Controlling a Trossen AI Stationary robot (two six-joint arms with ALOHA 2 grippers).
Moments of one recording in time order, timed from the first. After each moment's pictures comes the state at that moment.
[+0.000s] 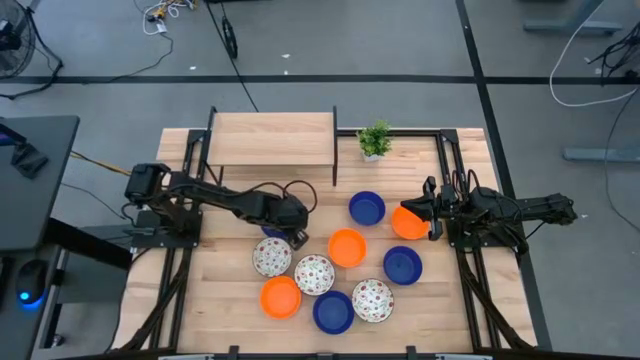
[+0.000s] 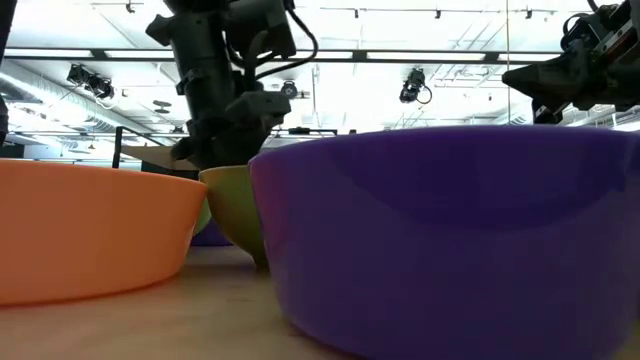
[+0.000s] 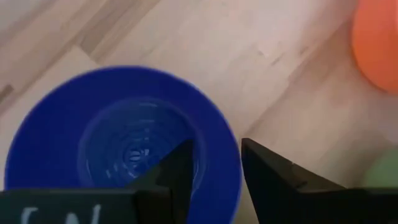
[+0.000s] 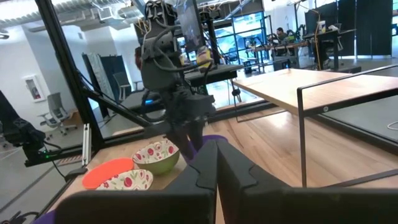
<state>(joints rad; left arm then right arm) -0.09 1.70 1.06 -0.57 -0.17 -0.84 0.10 0.01 0.02 0.07 0.18 0.20</state>
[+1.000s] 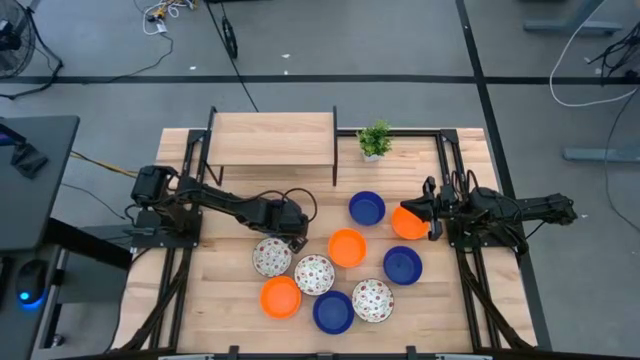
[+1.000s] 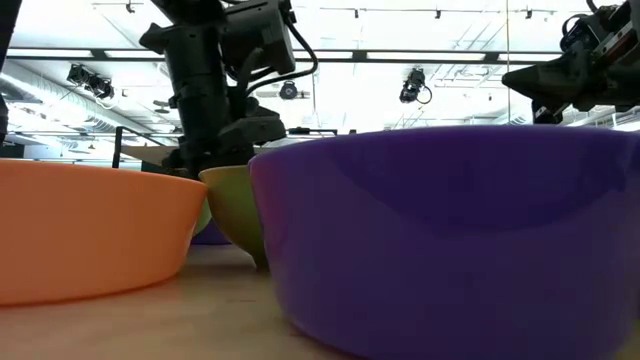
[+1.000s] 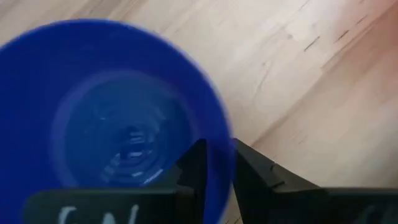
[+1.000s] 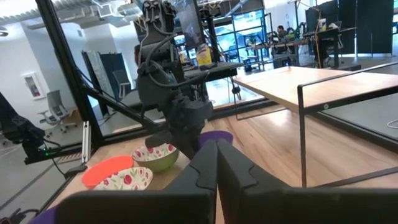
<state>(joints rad) -0.12 1.75 1.04 -0.57 -0.22 -0.88 0.10 0.01 0.02 0.07 0.18 0.20</state>
